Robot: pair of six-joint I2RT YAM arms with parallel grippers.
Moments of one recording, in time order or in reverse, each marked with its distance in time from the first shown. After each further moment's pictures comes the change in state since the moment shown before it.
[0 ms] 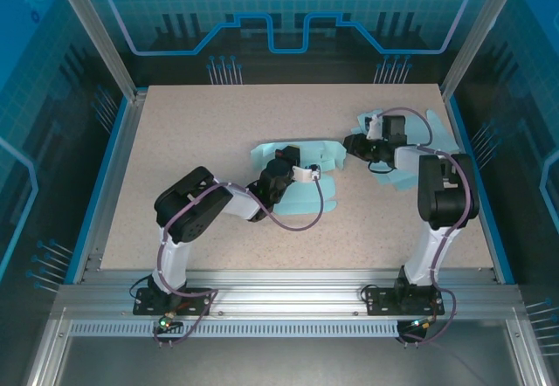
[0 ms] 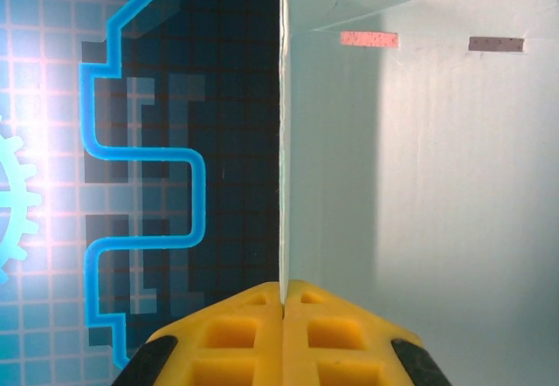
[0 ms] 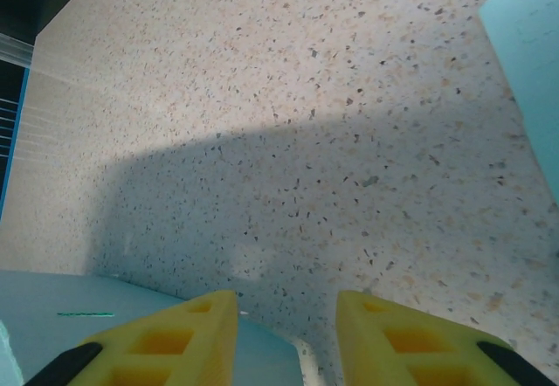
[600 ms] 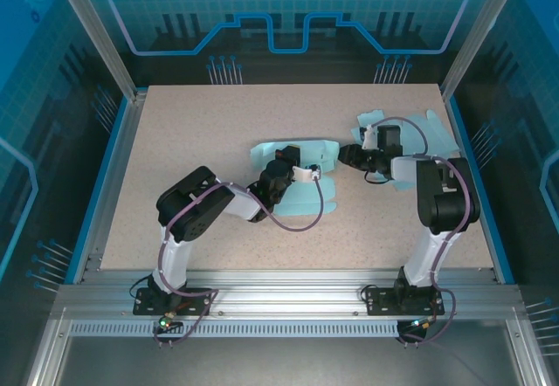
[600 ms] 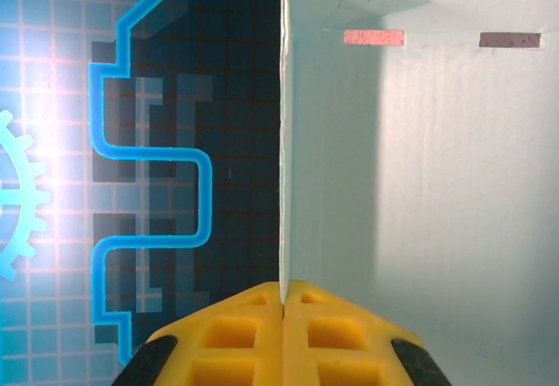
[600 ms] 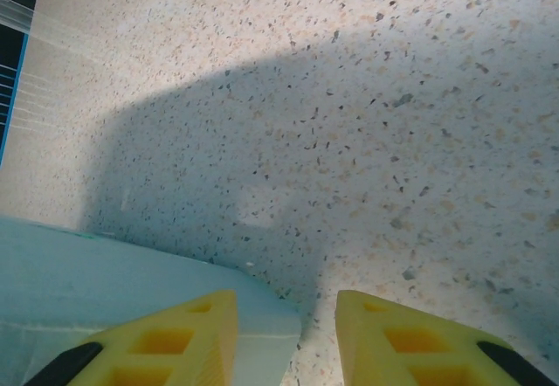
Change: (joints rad) left arm 0.000 0.014 -0.001 0.040 0.000 0.007; right arm 0.037 -0.047 -0.130 0.087 0.003 -0.009
